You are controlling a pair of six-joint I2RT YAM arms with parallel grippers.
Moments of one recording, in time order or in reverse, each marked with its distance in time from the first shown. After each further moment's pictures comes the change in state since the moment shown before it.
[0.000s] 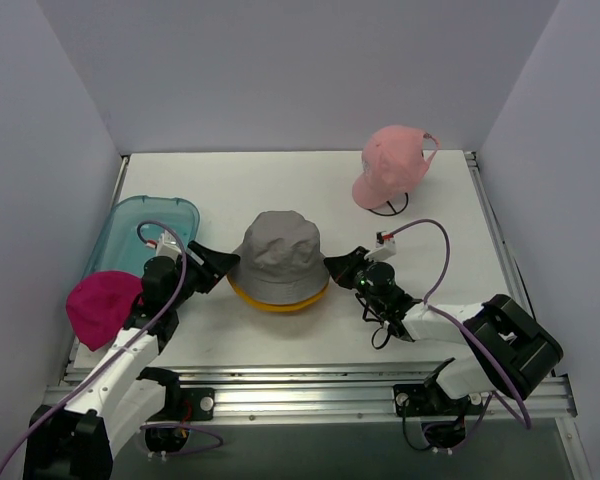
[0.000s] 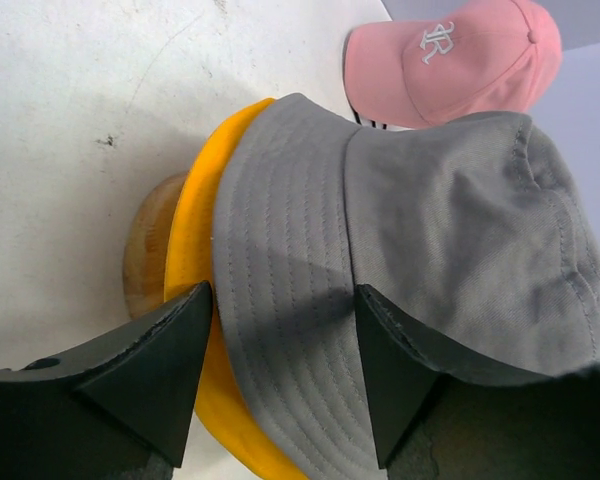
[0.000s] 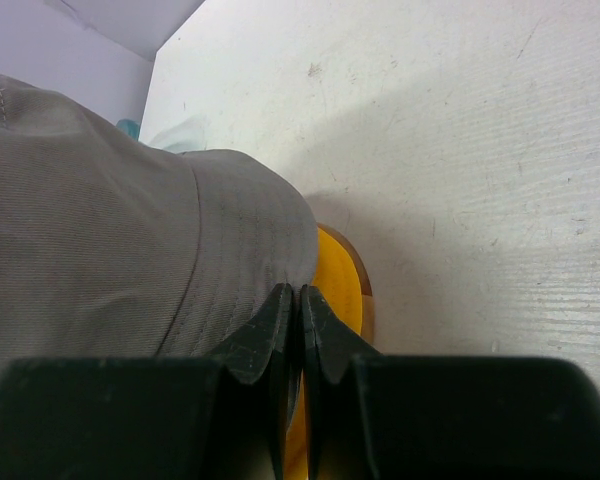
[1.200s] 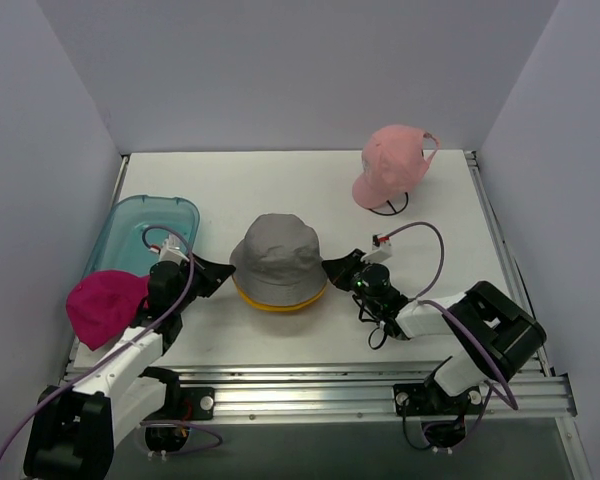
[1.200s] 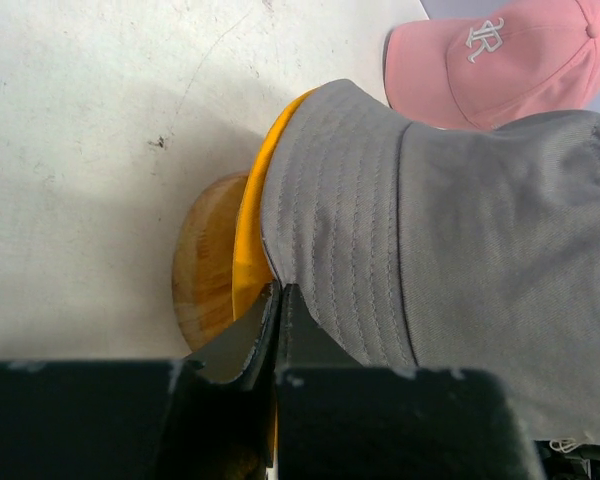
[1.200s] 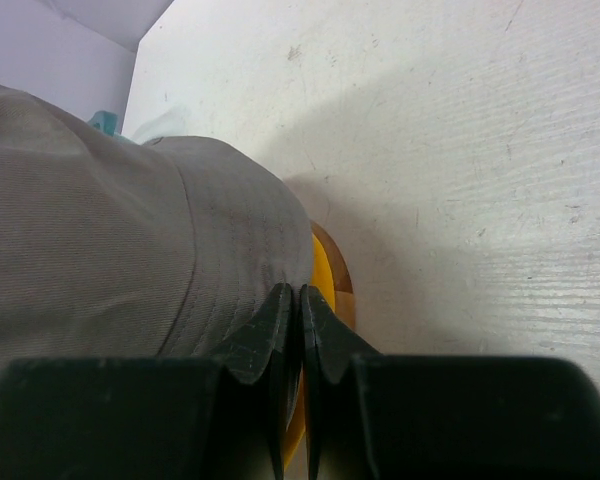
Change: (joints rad) left arm -0.001 0.072 -0.083 0.124 -0.036 0.040; right arm 0.001 0.104 -0.008 0.083 0.000 0.008
